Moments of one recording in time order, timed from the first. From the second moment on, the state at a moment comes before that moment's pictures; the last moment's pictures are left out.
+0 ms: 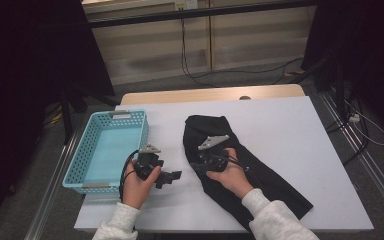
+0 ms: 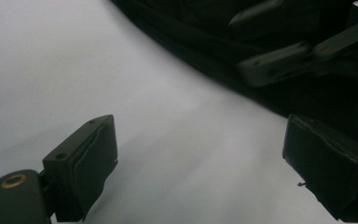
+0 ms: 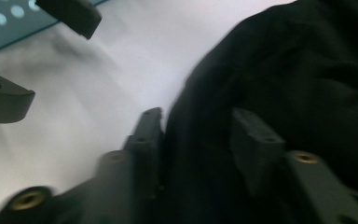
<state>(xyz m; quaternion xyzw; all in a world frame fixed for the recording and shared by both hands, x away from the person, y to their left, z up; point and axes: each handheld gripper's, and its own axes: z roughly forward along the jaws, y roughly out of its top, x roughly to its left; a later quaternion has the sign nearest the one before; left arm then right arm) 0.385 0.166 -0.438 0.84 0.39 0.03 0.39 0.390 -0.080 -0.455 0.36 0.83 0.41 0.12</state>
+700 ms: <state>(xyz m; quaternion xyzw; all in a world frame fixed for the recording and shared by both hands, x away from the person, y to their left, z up) 0.390 0.149 -0.439 0.84 0.38 0.03 0.38 0.327 -0.233 -0.447 0.47 0.77 0.38 0.20</state>
